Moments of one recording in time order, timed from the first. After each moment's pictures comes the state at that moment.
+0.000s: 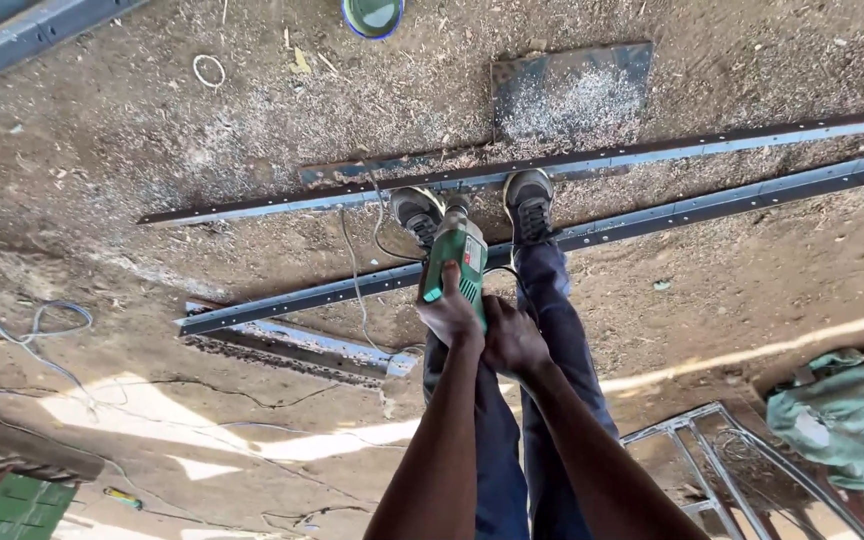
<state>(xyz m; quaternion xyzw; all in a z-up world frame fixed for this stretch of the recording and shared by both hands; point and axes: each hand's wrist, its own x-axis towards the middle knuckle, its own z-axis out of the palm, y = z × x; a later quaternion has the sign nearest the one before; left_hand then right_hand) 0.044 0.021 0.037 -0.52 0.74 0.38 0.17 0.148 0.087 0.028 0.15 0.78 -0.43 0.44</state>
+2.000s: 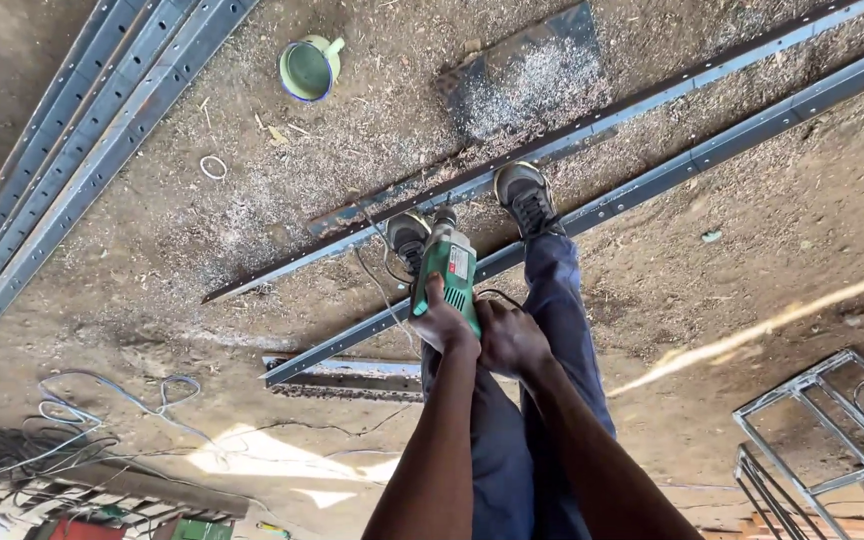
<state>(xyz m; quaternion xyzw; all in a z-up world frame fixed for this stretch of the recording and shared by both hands) 0.048 0.044 0.038 -0.57 0.74 0.29 0.18 0.120 0.106 0.056 0.19 0.77 -0.45 0.40</state>
